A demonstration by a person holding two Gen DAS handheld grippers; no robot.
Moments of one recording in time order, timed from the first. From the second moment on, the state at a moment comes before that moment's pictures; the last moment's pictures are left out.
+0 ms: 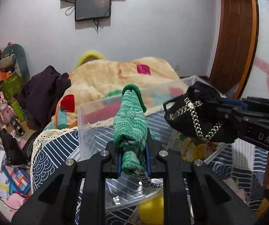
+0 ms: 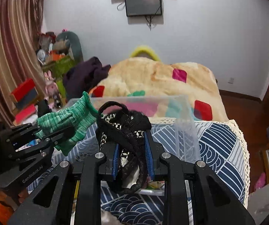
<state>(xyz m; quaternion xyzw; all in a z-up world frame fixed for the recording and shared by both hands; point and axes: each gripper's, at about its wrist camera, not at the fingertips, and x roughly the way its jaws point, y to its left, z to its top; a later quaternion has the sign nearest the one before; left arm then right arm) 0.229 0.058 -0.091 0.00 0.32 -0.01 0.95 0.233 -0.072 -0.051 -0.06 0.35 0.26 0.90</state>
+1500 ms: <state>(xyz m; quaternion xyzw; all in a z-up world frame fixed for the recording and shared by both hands) 0.099 0.051 -0.099 -0.01 0.32 -0.04 0.95 0.126 -0.117 -0.054 -0.06 0.31 0.27 0.91</state>
